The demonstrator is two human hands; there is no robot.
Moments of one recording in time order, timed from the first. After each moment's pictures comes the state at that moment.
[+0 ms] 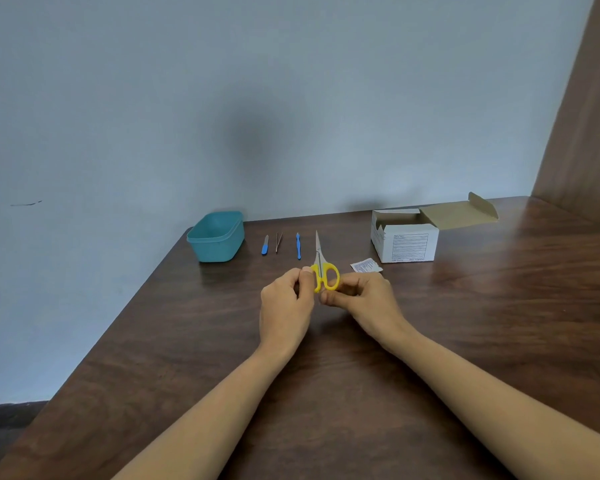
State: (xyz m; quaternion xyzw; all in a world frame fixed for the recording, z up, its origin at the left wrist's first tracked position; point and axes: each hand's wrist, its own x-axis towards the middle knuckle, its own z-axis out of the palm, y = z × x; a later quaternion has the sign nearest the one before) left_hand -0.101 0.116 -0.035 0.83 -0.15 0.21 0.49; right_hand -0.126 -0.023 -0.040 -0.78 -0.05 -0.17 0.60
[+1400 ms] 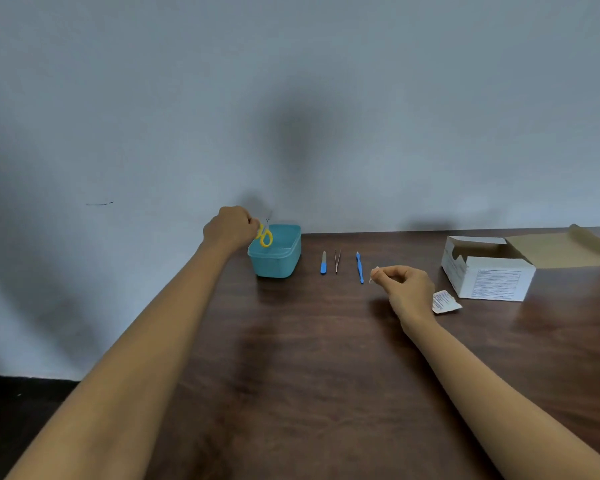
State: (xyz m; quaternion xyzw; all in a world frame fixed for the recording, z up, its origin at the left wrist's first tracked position) left_hand 0.070 0.271 0.077 0.97 -0.01 0.17 0.18; right_hand -0.018 0.005 -0.037 -0.76 0.13 -0.25 0.59
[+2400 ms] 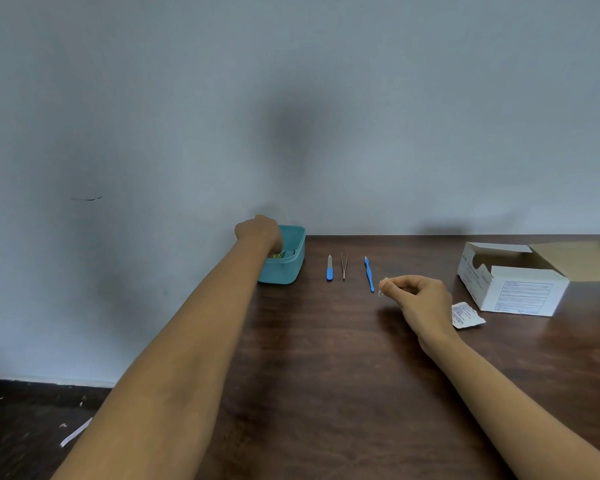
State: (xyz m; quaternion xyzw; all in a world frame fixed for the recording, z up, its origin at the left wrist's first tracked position) left_hand 0.113 0.227 0.062 1.00 0.01 0.00 -0.04; right_hand -0.009 0.000 -0.044 -0.79 0.12 -0.23 0.56
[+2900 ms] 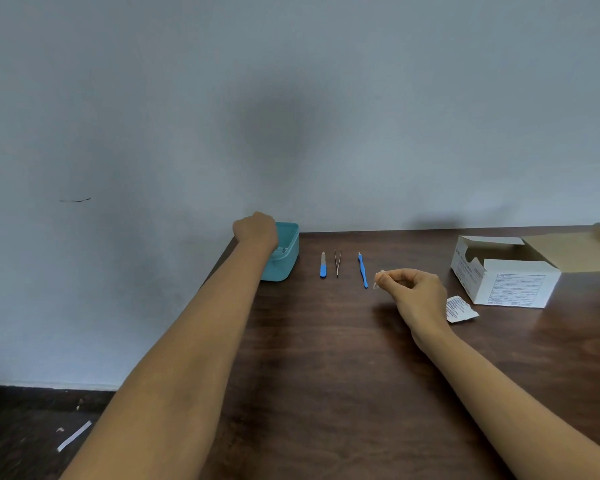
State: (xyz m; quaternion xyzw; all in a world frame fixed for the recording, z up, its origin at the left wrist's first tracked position) left_hand 0.127 0.217 0.045 0.99 0.00 0.08 -0.08; right_hand -0.011 0.004 -0.039 -0.77 0.13 -0.24 0.57
